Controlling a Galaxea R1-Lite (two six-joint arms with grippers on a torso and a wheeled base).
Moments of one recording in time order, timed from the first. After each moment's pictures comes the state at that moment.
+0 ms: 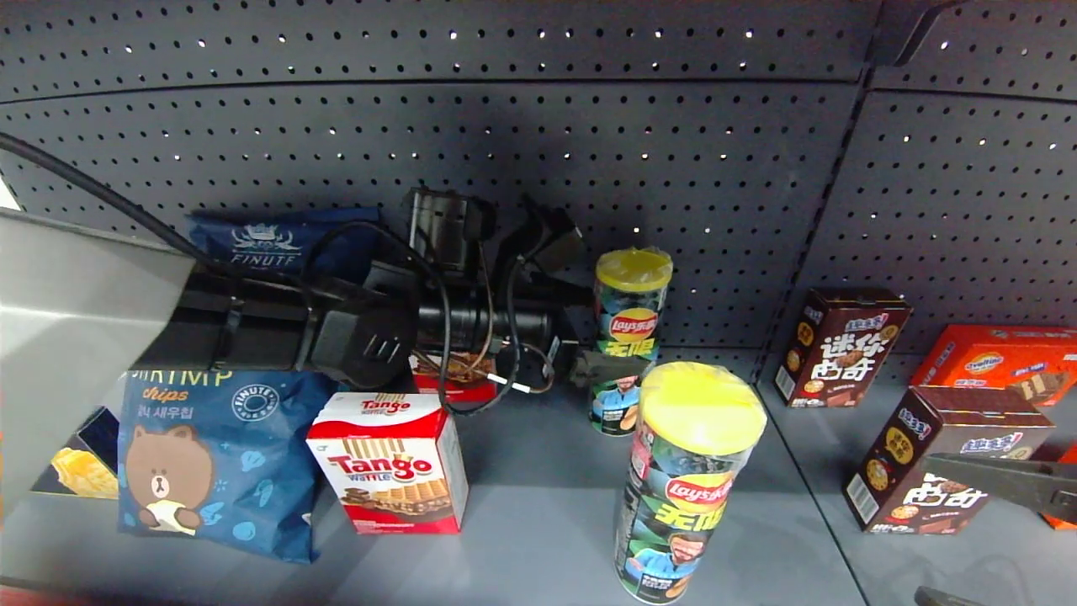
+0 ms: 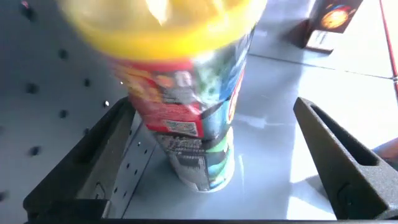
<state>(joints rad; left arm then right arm) -0.51 2.07 -1.44 -0.28 -0.70 0.34 0.72 0.87 -0.47 -0.24 0.16 0.01</state>
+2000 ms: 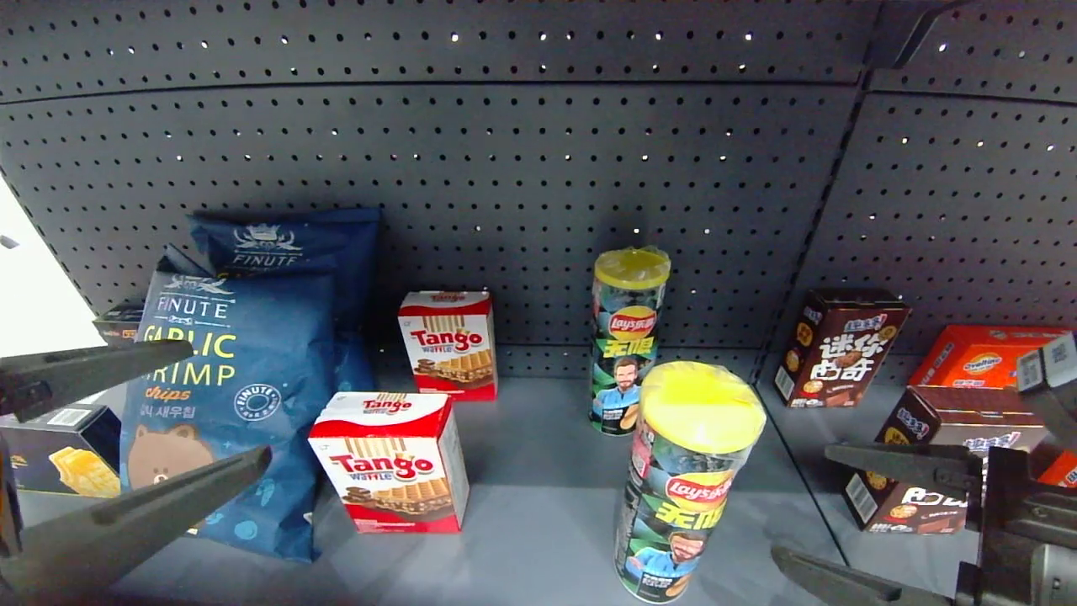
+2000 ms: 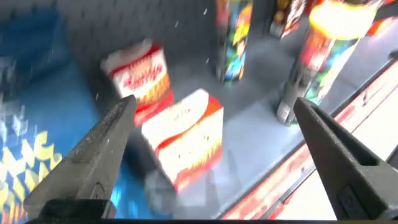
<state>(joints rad) -0.38 0.91 -0.68 -0.07 -0.27 0.09 0.89 1.10 -0.58 -0.22 -0.09 0.03</state>
